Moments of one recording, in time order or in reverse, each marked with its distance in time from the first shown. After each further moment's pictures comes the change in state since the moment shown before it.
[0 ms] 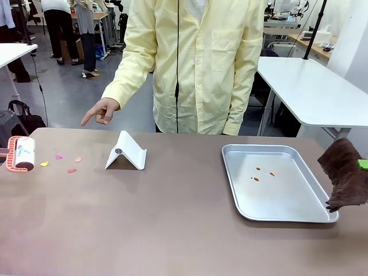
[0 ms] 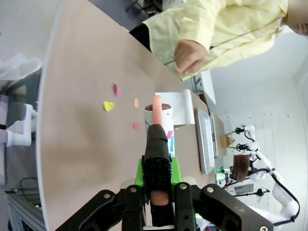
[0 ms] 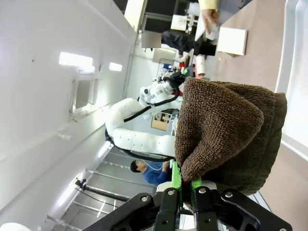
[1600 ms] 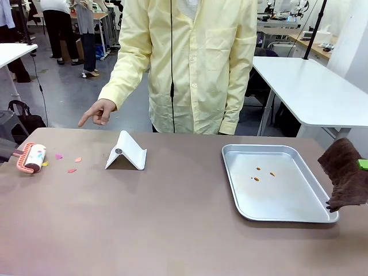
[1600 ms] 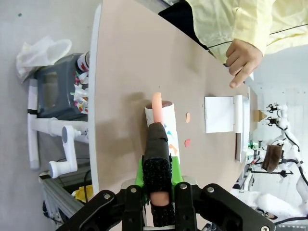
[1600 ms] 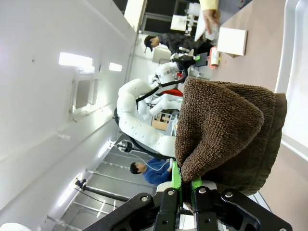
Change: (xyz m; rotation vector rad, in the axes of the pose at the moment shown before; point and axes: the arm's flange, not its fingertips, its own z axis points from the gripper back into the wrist) left arm 0.117 0.039 -0.064 0.173 0.240 -0.022; right arm 0.000 0.000 0.000 -0.001 -0.001 0.000
